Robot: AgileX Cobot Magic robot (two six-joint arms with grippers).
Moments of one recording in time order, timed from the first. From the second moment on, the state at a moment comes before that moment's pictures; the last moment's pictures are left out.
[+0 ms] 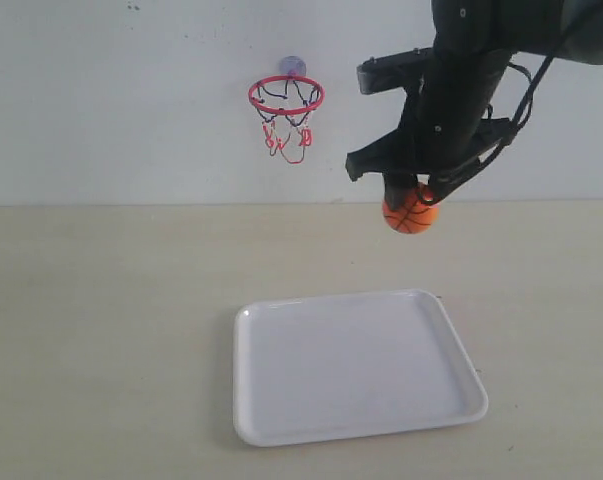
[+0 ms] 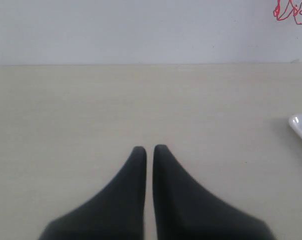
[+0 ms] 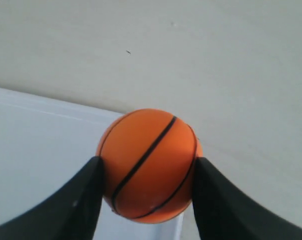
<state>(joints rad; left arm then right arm) 0.03 0.00 0.00 -0.01 0.31 0.01 0.43 1.99 -1.81 -0.08 1.04 0.09</state>
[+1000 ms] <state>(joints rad) 0.03 0.00 0.00 -0.01 0.31 0.01 0.31 1.94 -1.53 0.88 0.13 -0.53</state>
